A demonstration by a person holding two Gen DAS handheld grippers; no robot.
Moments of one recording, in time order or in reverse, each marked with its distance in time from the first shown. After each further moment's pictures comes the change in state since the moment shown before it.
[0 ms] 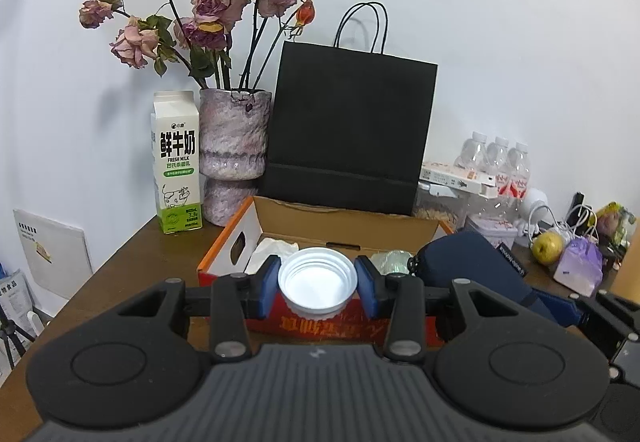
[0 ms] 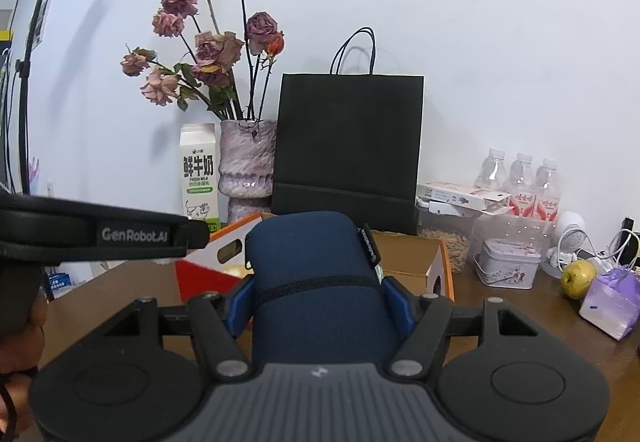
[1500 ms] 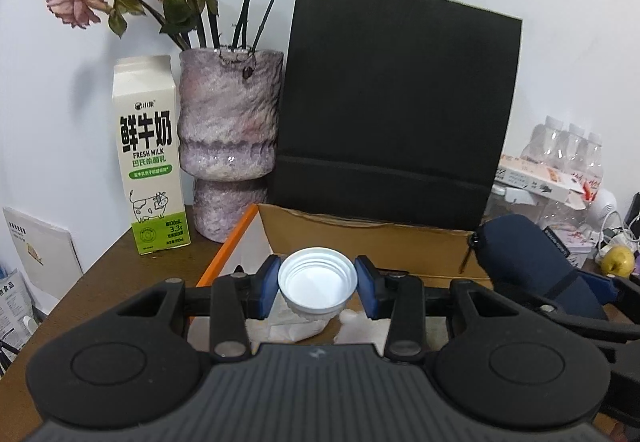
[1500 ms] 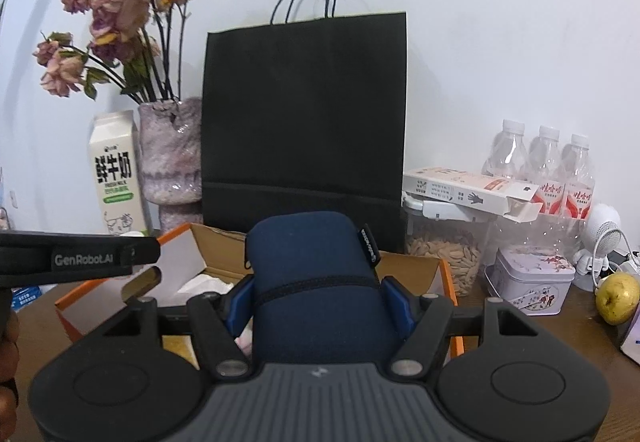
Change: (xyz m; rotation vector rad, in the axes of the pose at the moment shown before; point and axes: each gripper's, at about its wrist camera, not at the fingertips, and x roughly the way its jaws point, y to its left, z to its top) left arm 0.158 0.016 0.031 0.002 0.081 0.067; right arm 0.159 -0.056 0.027 0.049 0.075 -0.046
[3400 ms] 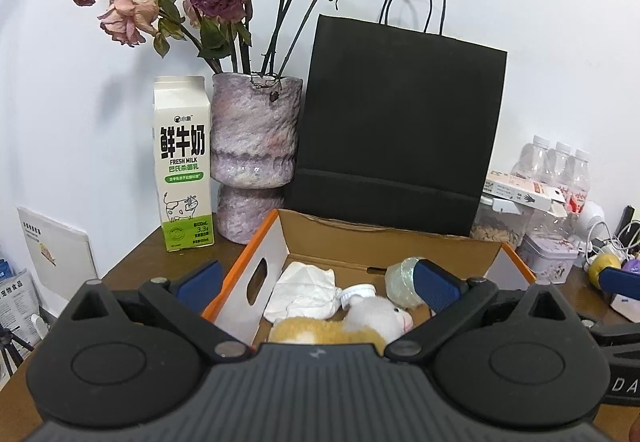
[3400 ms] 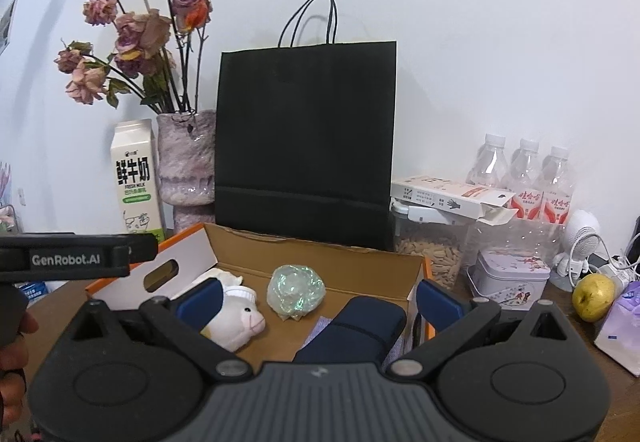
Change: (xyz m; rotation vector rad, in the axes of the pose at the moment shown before) left arm -0.062 0.010 -0.020 -0.025 -0.076 0.010; right arm -0.064 0.000 -0.007 -0.022 -0.029 0.009
